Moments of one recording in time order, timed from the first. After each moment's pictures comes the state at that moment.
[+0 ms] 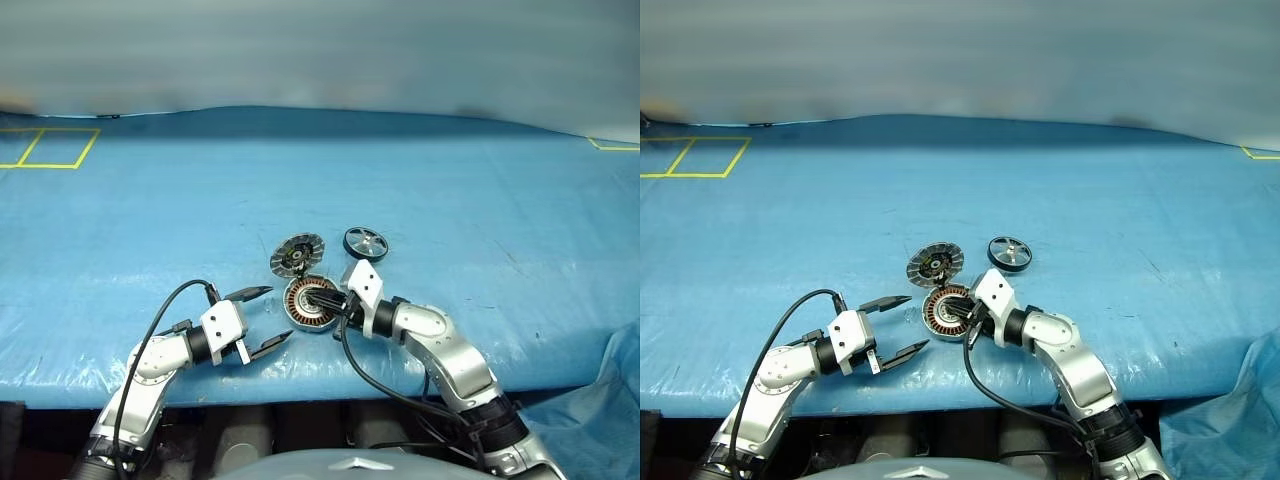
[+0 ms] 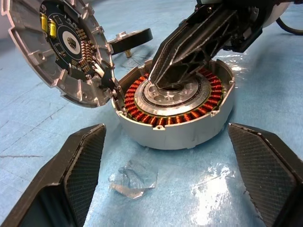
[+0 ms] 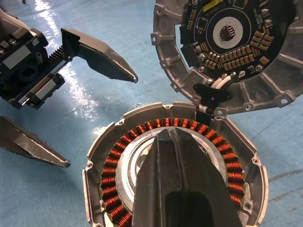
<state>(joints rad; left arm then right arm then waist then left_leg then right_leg) 0.12 0.50 -0.15 -0.04 -0.13 -0.28 -0.85 -0.12 -0.31 0.32 -0.17 0.21 0.35 0.71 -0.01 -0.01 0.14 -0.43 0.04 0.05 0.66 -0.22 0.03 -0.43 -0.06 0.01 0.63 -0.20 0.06</state>
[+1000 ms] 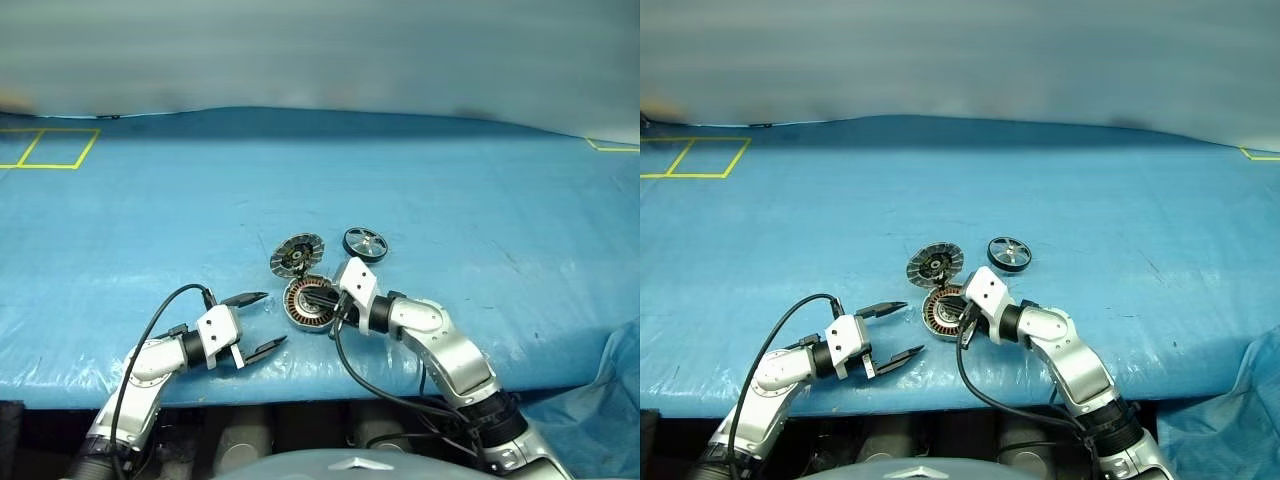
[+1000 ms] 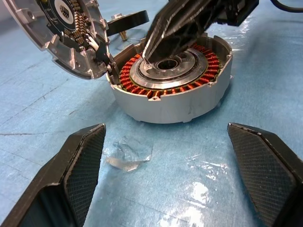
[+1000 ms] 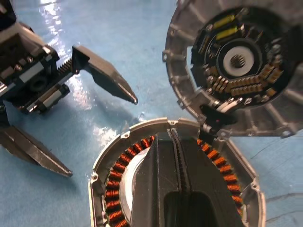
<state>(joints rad) 0.11 0.52 -0.15 0.04 -0.14 -0.34 -0.88 -0.14 -0.33 0.31 -0.25 0.20 0.38 0.72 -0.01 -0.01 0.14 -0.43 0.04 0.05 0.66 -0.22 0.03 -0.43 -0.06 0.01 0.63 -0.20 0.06</state>
